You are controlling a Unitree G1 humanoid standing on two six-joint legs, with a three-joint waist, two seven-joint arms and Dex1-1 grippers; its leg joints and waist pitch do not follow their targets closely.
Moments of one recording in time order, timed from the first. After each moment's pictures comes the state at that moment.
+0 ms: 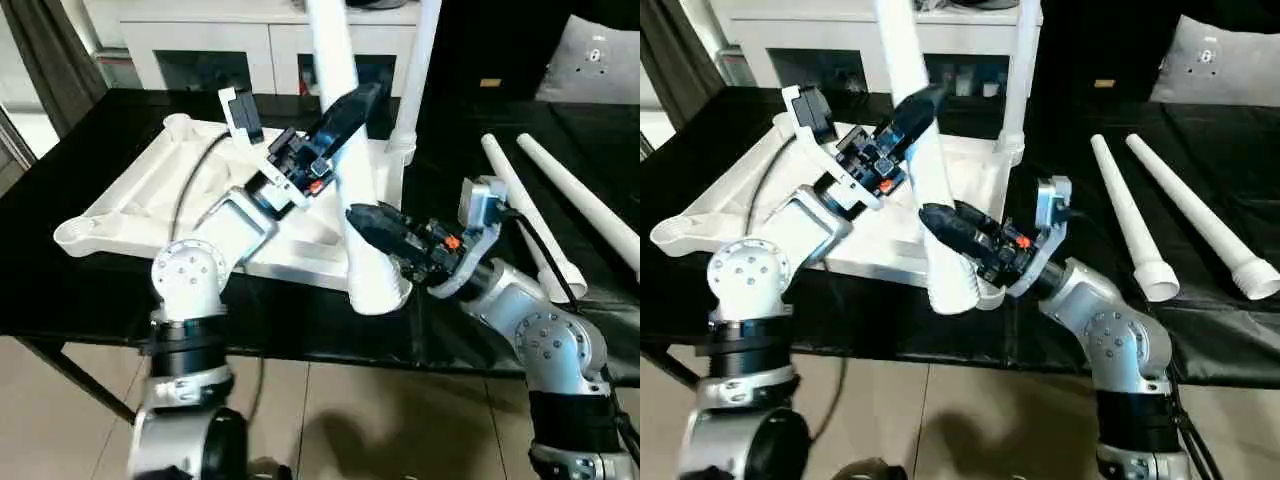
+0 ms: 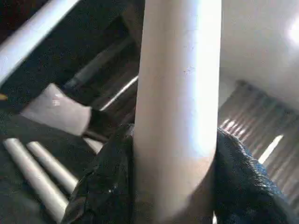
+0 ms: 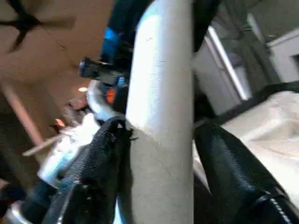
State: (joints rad) left arm -0.67 -0.02 0.25 0.07 -0.90 0.75 -0.48; right arm -0.37 -0.20 -0.11 -0.04 0.75 0.65 0.86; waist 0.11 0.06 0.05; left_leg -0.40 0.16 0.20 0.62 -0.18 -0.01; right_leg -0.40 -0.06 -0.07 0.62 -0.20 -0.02
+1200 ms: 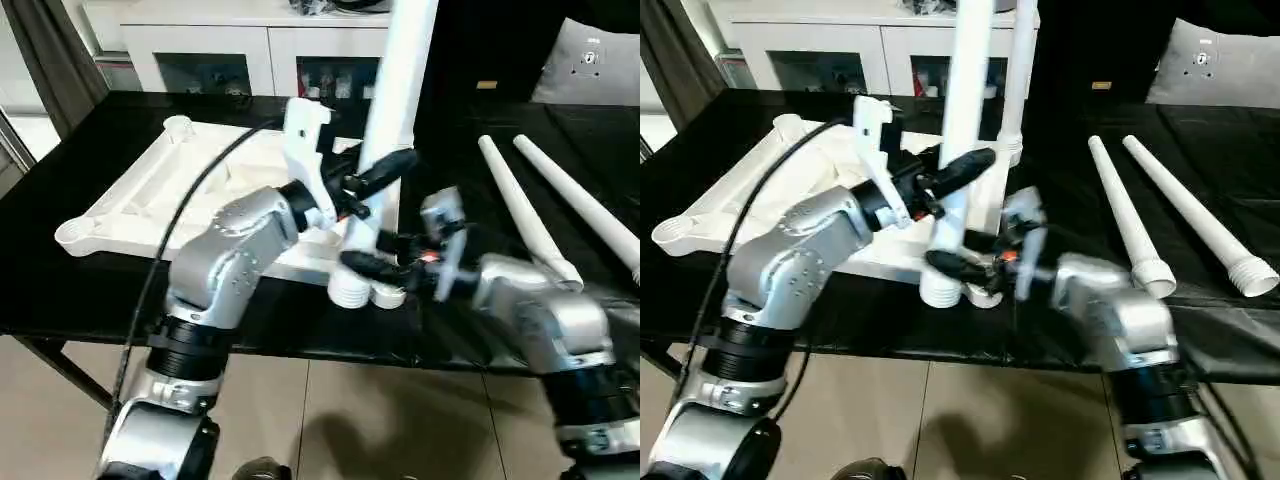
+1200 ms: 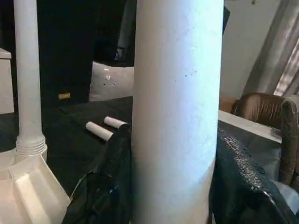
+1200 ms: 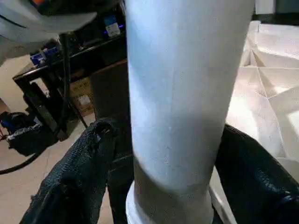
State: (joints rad) left arm -0.67 0.07 -0.10 0.02 -0.48 0.54 -0.51; right arm -0.45 -0.34 0.10 0.13 0.49 0.58 0.93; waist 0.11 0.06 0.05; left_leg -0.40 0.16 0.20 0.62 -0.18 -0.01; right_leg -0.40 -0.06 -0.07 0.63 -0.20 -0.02
